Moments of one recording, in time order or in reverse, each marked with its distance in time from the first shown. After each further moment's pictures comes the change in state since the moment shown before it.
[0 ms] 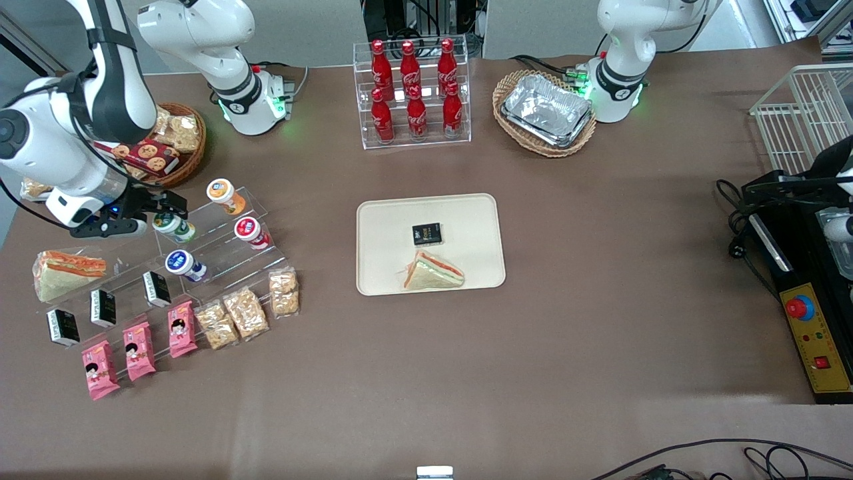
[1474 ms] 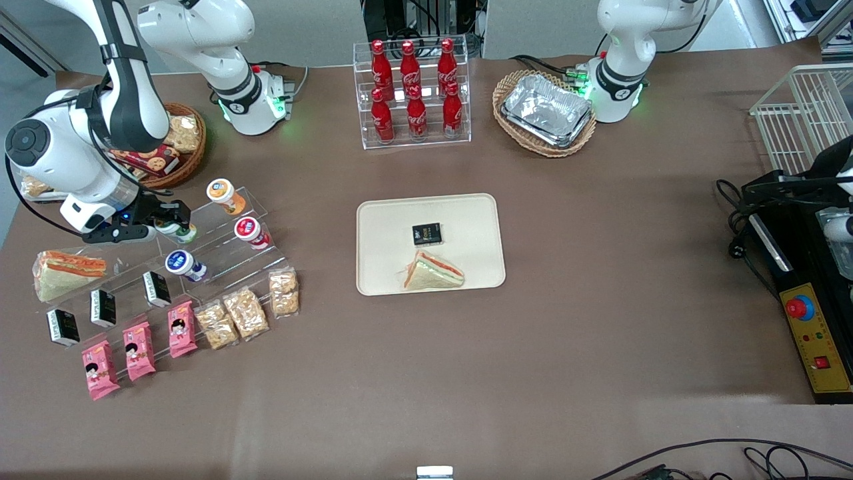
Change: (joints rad) arm -0.001 0.029 0.000 -0.044 0.000 0.102 -0.008
